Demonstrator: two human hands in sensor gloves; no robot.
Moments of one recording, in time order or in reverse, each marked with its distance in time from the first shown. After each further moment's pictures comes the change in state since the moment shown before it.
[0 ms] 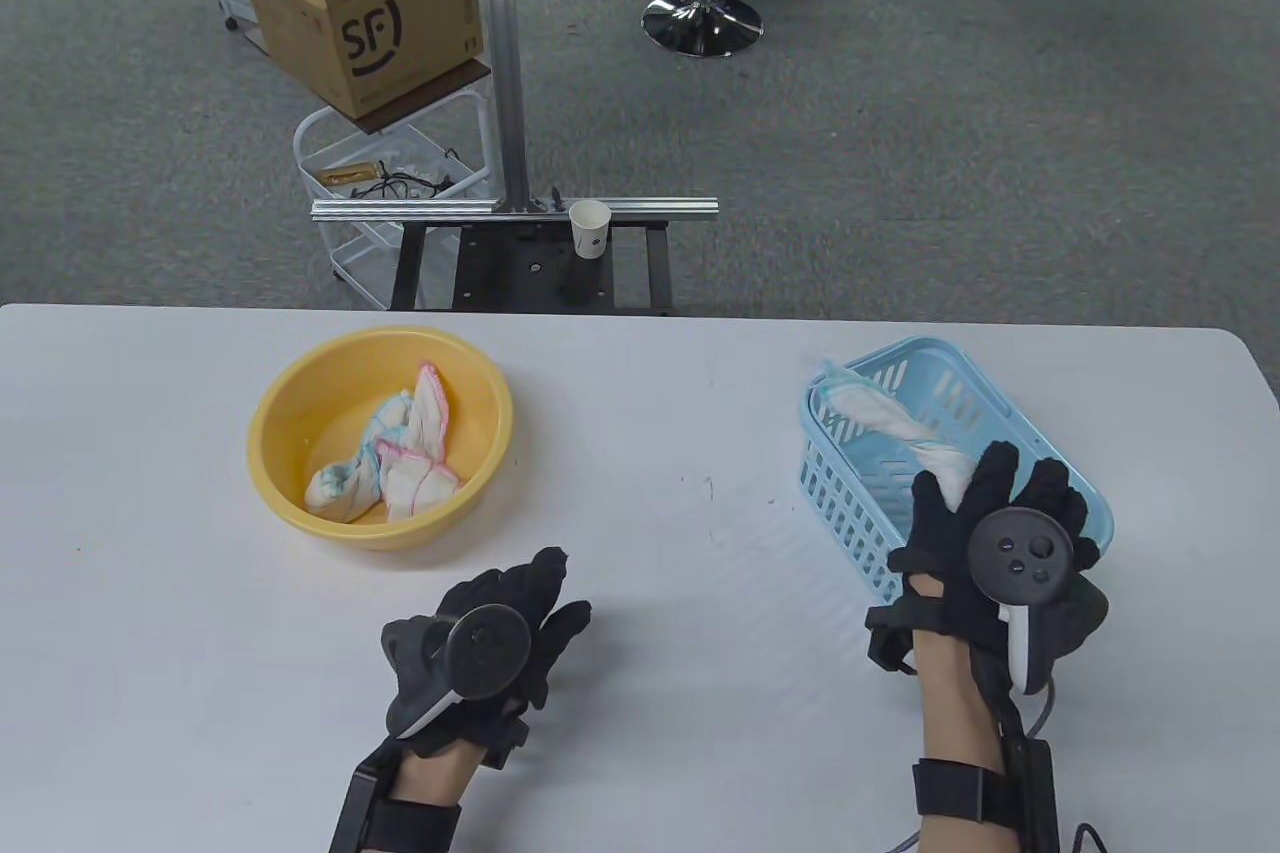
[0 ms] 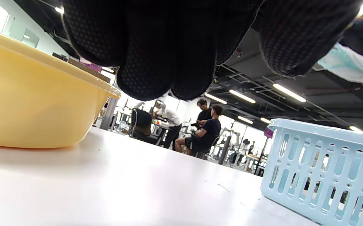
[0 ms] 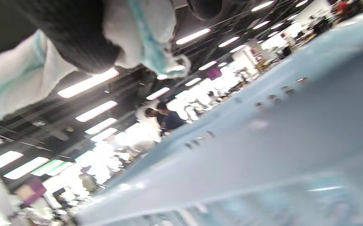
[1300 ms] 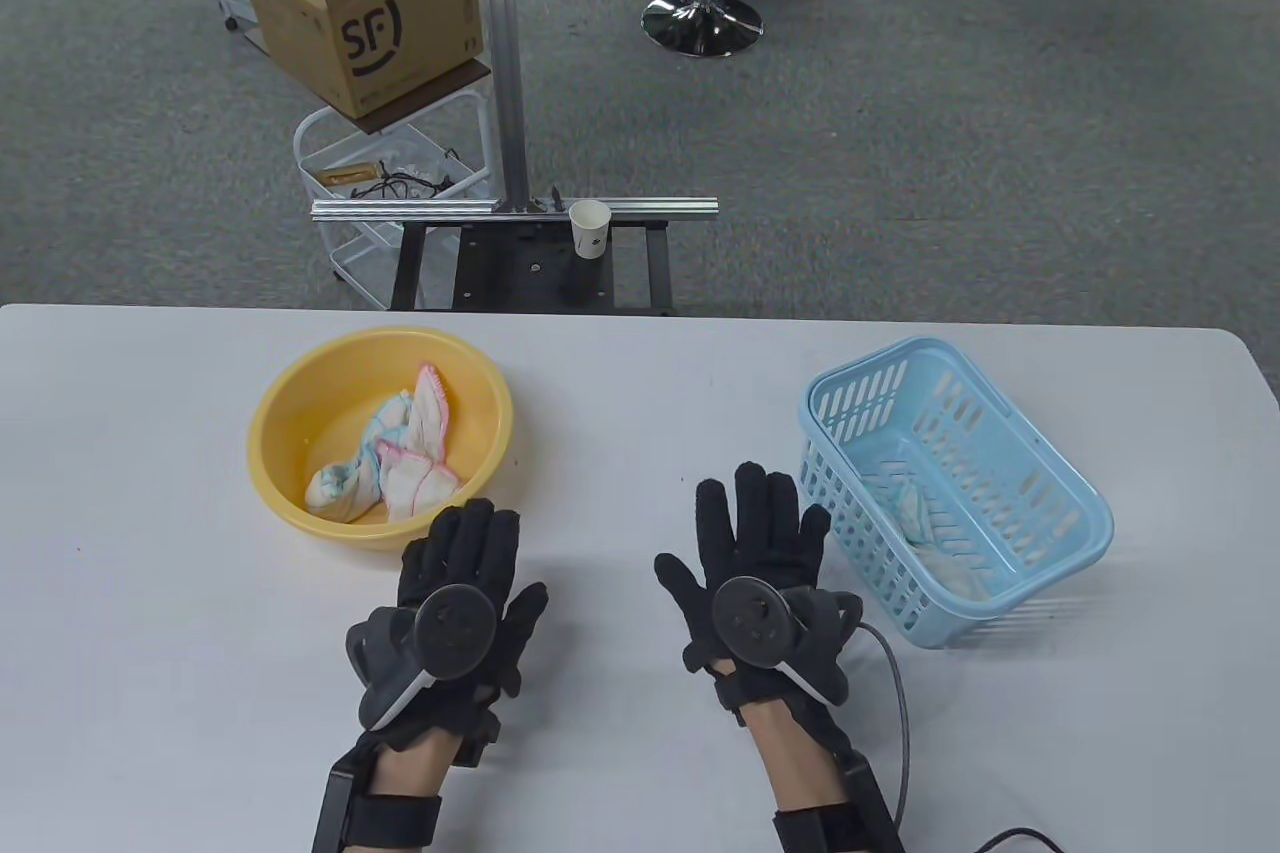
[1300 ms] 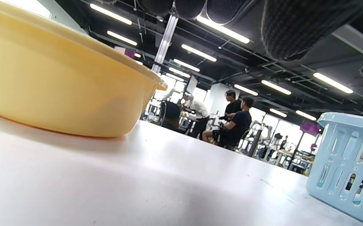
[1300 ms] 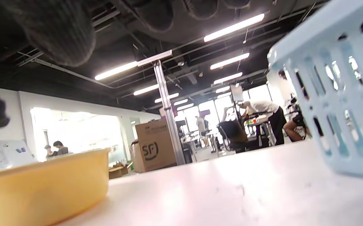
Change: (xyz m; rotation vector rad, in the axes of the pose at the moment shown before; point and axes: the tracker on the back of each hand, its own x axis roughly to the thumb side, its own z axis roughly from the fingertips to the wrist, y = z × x) left_hand -0.030 0.003 -0.001 -0.058 0.156 -0.024; right_hand 0.082 0.117 0.113 0.228 -0.761 0.070
